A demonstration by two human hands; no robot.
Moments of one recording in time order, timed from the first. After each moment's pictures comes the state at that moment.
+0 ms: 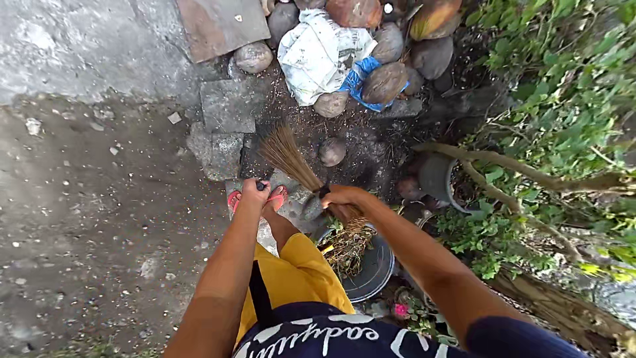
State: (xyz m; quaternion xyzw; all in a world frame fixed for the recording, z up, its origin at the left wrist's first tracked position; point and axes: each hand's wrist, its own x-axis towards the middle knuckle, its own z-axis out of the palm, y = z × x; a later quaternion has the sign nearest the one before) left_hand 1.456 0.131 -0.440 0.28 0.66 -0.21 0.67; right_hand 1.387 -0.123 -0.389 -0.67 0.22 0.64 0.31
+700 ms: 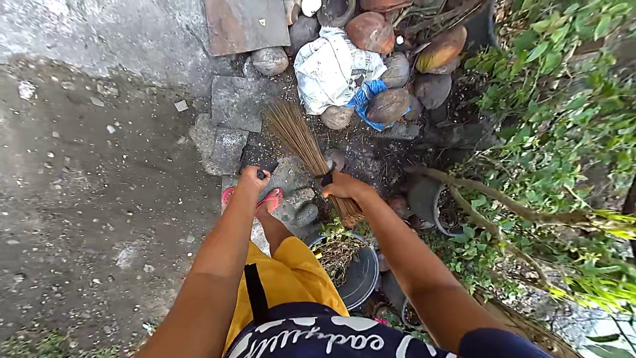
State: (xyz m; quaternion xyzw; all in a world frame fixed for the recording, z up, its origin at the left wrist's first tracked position) left_hand 1.492 0.147 -0.437 0.29 0.65 -0.26 0.65; right_hand 1.449 -0.100 -0.342 -0.75 0.24 0.58 0.19
